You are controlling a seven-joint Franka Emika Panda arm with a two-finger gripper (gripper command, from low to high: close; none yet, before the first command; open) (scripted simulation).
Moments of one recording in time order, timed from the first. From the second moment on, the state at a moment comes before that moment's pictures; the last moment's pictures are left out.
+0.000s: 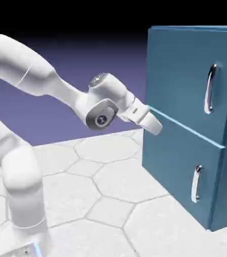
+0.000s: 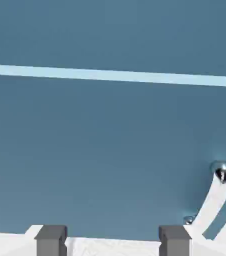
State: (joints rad) arm 0.03 -0.58 -0.02 -2.80 -0.05 3.04 0.78
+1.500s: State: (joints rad) arm 0.72 -0.78 -0.78 -2.37 -2.01 2.99 2.26
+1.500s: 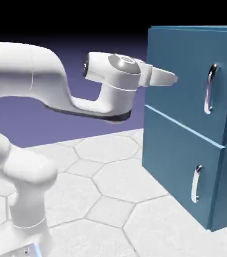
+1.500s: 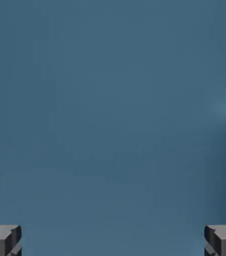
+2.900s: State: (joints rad) arm 0.73 -0.79 -0.86 -2.37 -2.66 2.79 2.89
